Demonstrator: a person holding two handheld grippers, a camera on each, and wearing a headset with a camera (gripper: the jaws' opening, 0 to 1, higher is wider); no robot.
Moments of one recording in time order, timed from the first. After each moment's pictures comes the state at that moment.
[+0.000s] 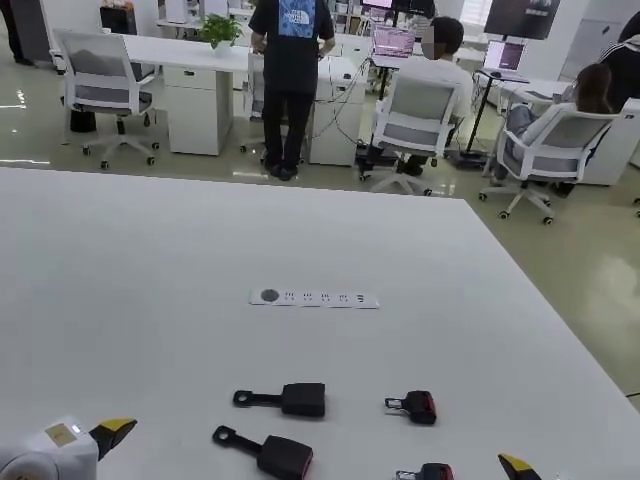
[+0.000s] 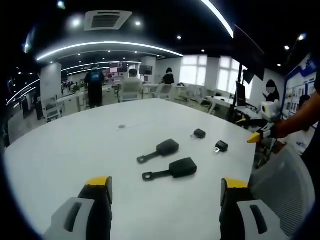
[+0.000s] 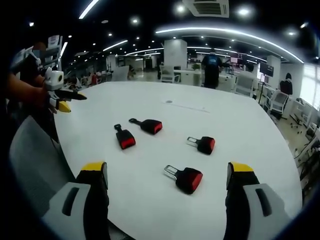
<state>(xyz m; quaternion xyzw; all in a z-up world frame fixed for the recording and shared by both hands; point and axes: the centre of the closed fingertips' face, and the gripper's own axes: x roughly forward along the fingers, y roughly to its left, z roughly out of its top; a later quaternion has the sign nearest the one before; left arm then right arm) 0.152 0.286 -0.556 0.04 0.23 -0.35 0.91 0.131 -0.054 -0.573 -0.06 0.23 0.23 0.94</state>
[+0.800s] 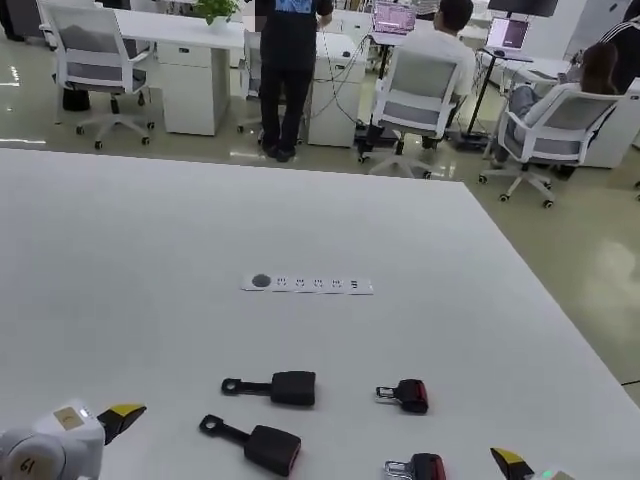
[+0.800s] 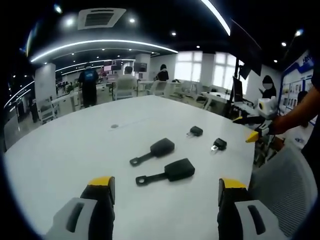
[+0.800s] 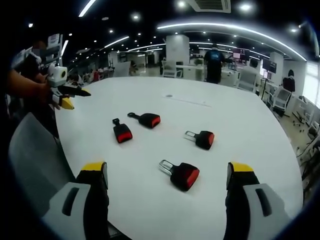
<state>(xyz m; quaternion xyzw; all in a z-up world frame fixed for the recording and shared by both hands) 0.163 0.254 -0.563 0.05 0.24 -0.37 0.90 0.139 -0.066 -0.591 -0.06 0.25 0.24 0.93</state>
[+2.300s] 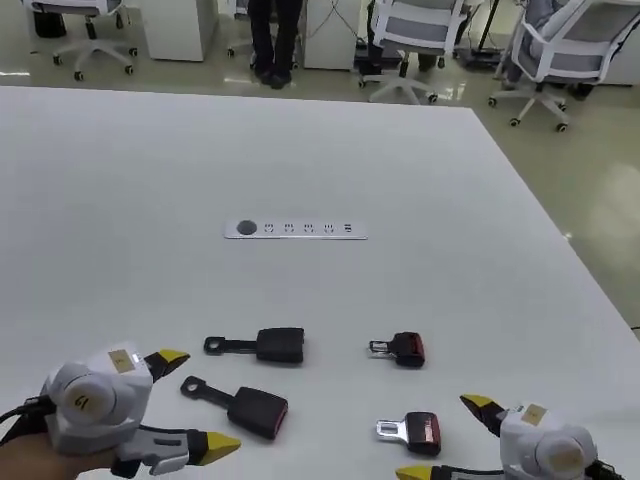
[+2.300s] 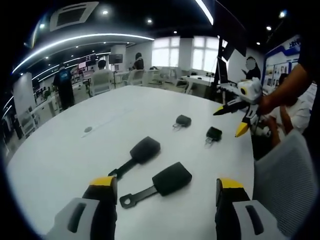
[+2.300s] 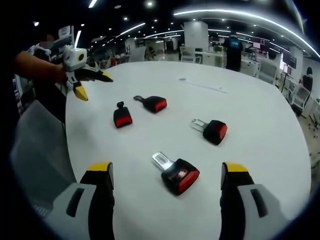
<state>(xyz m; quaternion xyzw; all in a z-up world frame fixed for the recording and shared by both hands) 0.205 0.192 -0.598 0.12 0.28 -0.45 0.84 0.172 -0.068 -0.629 -0.08 0.31 0.33 0.89</state>
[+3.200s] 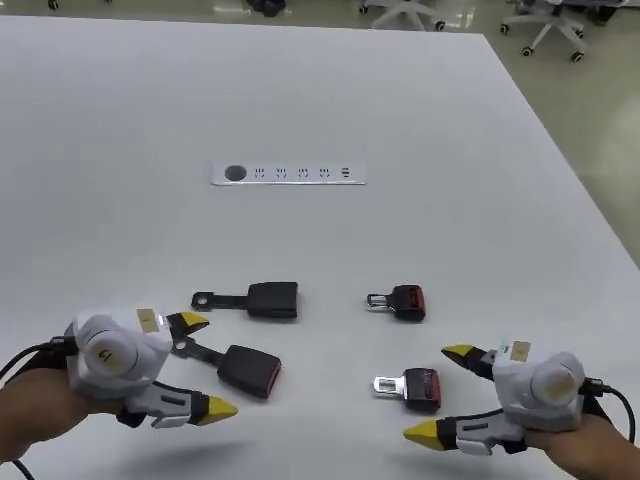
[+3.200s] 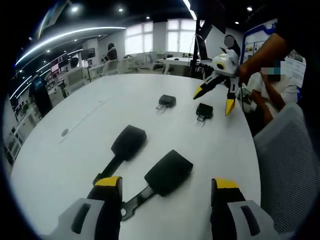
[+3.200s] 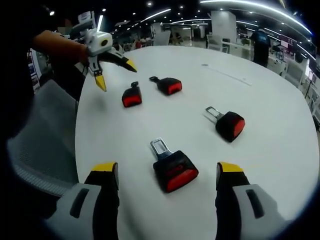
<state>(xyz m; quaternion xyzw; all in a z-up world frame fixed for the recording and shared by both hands) 0.204 0.166 -0.630 0.20 0.31 -0.53 0.76 0.178 -0.072 -0.671 -0.12 0.36 0.44 0.82</state>
